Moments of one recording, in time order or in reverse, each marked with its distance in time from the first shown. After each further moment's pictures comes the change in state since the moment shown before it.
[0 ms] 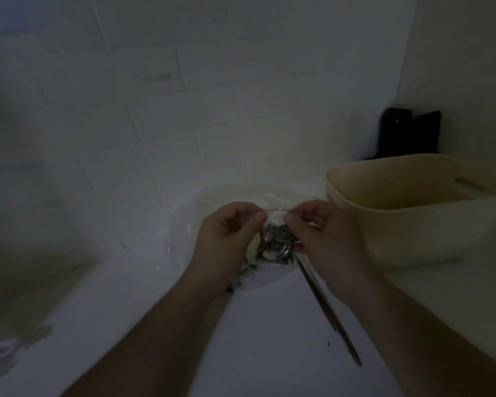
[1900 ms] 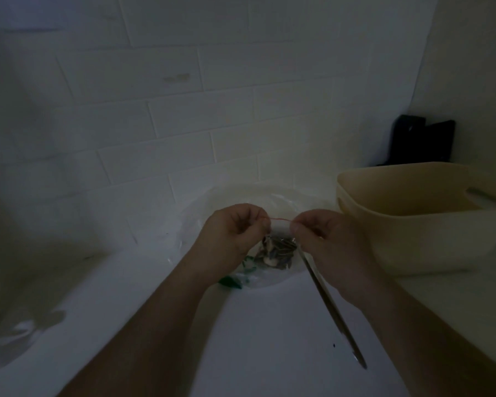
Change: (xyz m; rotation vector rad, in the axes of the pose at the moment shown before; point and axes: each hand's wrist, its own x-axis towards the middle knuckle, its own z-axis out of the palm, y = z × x) left_hand 0.000 0.014 -0.023 0.302 -0.209 0.029; right_hand -0.002 0.003 -0.006 -0.271 -0.113 -0.097
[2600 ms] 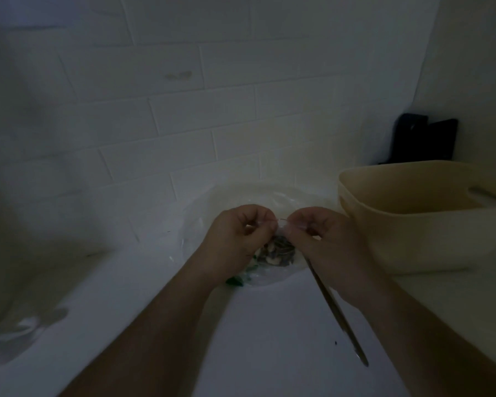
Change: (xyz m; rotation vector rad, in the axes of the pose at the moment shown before) left_hand -0.003 0.000 0.006 -0.042 -0.024 0.009; right_hand -0.004 -0.006 0.006 0.046 -0.027 -0.043
